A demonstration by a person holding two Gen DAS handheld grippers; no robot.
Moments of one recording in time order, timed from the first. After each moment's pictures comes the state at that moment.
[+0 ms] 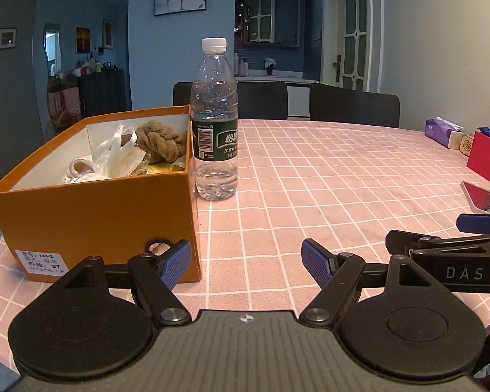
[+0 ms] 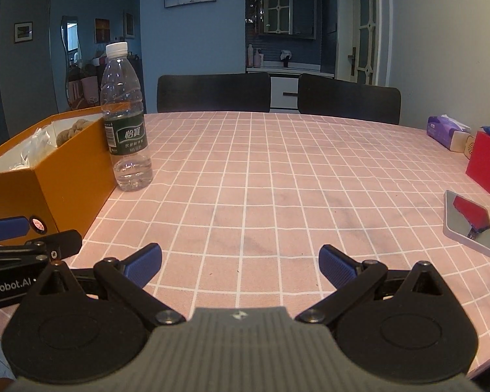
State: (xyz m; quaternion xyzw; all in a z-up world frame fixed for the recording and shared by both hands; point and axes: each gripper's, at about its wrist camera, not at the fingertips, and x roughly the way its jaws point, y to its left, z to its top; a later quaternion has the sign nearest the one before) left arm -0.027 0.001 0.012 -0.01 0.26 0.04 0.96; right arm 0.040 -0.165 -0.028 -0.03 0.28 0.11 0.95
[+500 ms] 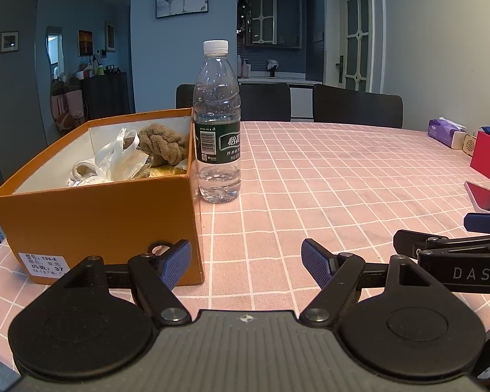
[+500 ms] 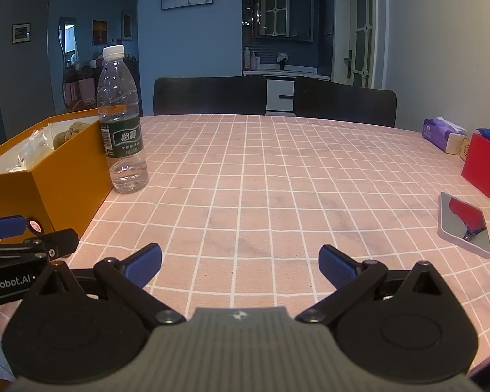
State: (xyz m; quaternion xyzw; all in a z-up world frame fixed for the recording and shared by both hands) left arm -0.024 0.000 0.012 -0.01 0.26 0.05 0.96; right arm 0.038 -0.169 -0.026 -0.03 0.27 0.10 0.96
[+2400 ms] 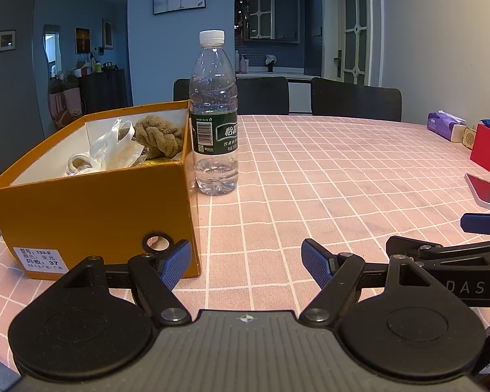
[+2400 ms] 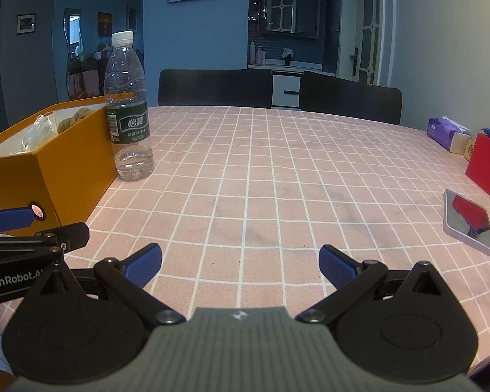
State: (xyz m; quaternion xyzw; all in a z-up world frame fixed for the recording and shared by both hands) left arm -0.020 -0.006 0.005 -0.01 0.27 0.05 0.96; right arm 0.039 -0.163 -0.035 -0.04 0.28 0.11 0.95
